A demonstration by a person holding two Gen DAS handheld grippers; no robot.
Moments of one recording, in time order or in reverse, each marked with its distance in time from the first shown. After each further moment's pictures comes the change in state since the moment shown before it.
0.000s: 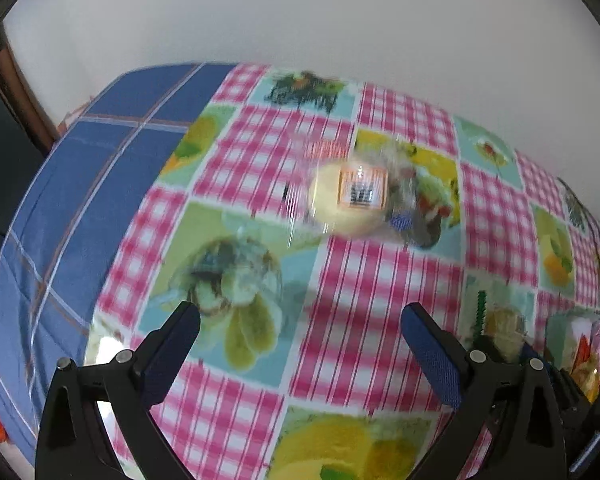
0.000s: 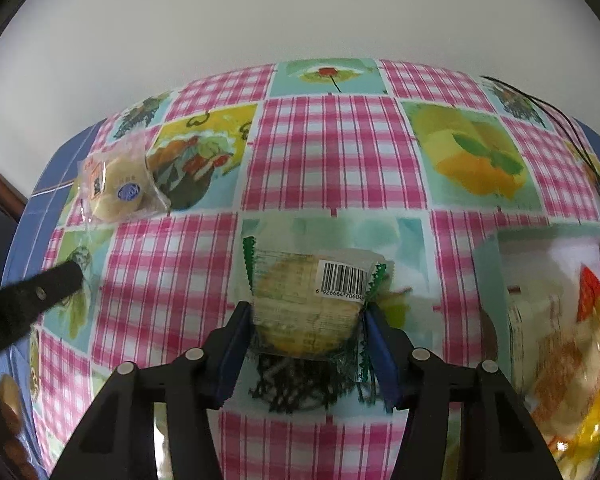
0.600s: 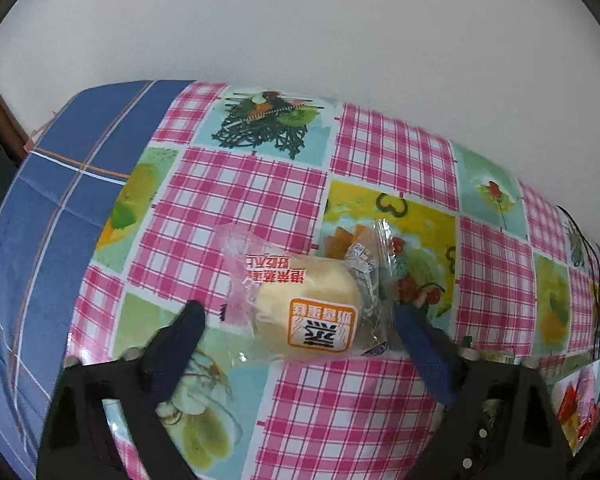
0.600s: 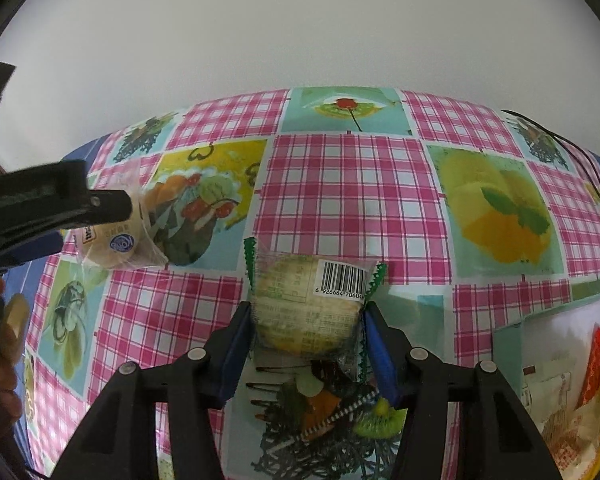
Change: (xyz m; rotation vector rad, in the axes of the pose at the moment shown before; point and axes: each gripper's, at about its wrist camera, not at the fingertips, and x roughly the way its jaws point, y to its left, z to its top) left arm 0.053 -0.026 0.064 0.004 0.044 -0.054; right arm 0.018 0.007 0.029 -0.046 -0.062 0.019
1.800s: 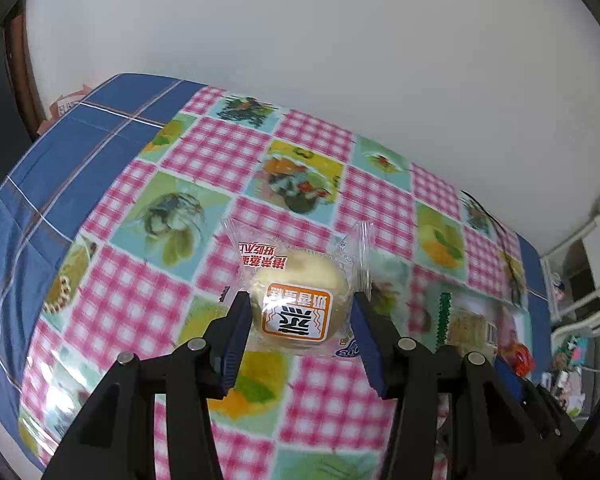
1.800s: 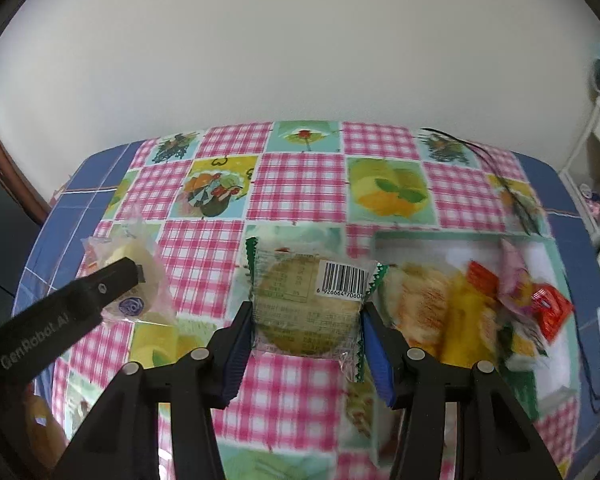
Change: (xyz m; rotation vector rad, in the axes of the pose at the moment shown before) left arm -0.156 -0.029 -0.152 -0.090 -0.127 -0.161; right arm -0.175 -0.029 -0.062 -0.006 -0.040 -0.066
